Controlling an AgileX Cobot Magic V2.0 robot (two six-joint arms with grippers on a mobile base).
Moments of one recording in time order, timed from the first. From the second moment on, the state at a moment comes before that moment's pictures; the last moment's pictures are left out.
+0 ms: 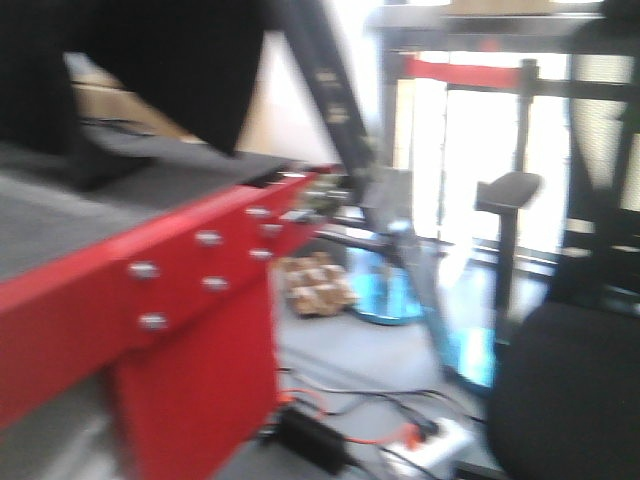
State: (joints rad) left arm -0.08 -0.01 0.03 -0.05 0.02 0.01; right arm 0.09 0.35 -0.37 0.10 0.13 0.00
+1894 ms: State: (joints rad) left arm -0.08 -0.01 0.03 -0.05 0.02 0.01; right arm 0.09 0.35 -0.37 0.10 0.13 0.00
